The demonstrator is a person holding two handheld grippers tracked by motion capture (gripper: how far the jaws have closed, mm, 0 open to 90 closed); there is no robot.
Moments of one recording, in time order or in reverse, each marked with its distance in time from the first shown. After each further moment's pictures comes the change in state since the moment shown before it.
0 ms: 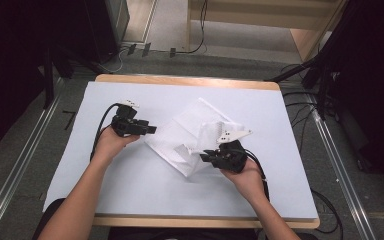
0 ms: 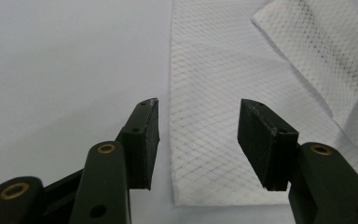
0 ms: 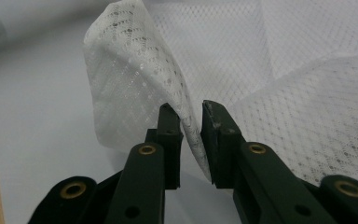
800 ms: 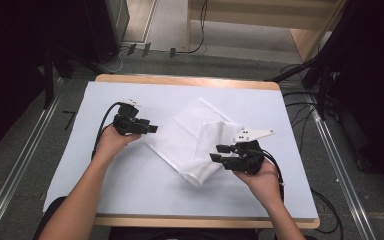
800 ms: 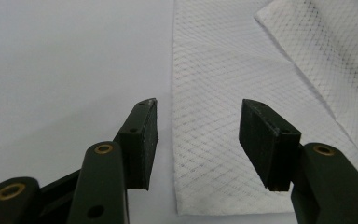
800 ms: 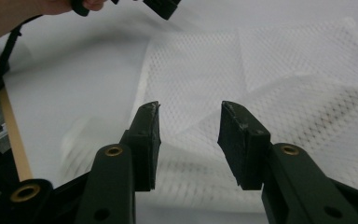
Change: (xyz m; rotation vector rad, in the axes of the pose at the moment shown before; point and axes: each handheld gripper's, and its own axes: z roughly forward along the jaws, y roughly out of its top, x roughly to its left) left arm 0.000 0.003 0.007 0.015 0.003 0.006; right arm 0.003 0.005 -0.051 -0.070 -0.025 0.008
